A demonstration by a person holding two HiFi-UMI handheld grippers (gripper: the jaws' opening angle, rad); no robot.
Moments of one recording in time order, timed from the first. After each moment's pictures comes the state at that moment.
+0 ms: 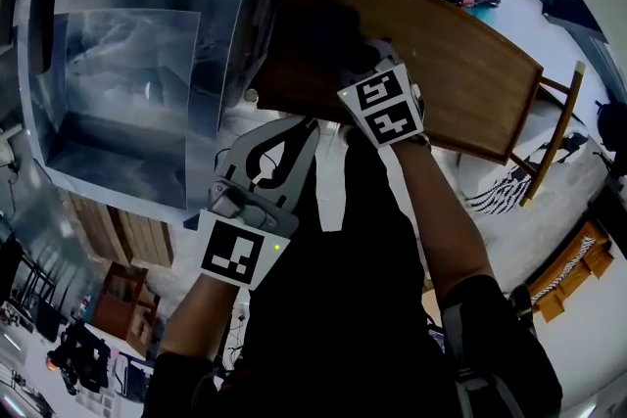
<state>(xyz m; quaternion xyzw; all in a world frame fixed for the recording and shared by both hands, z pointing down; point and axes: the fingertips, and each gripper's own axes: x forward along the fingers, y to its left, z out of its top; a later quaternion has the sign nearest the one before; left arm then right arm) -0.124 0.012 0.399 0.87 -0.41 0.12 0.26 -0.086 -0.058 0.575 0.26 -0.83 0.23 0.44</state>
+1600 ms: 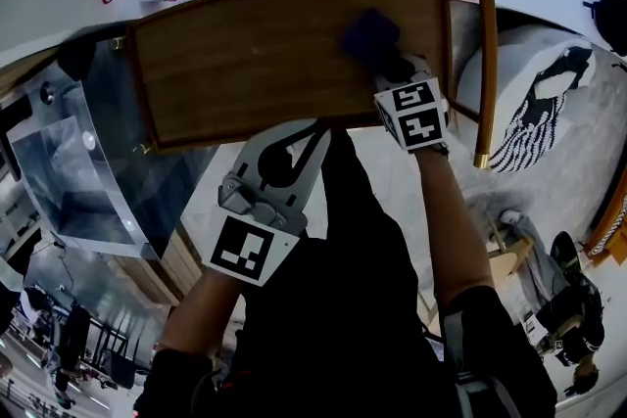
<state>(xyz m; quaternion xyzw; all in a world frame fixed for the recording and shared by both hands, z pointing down) 0.175 0.020 0.388 0.93 -0.24 0.17 0.21 0.289 -0.020 0.578 0.46 -0.73 0.31 0.41</state>
